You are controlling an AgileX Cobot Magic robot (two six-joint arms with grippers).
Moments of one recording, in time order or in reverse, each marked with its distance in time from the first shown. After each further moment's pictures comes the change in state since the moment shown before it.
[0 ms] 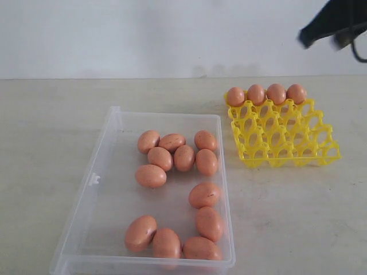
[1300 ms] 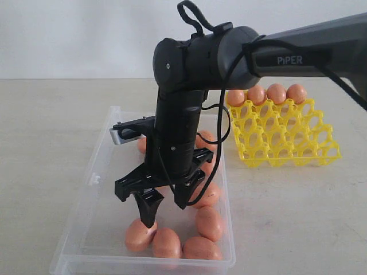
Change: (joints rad) left arm 0.000 0.000 0.000 0.000 0.000 0.000; right arm 0.430 0.480 -0.028 0.576 0.086 0.005
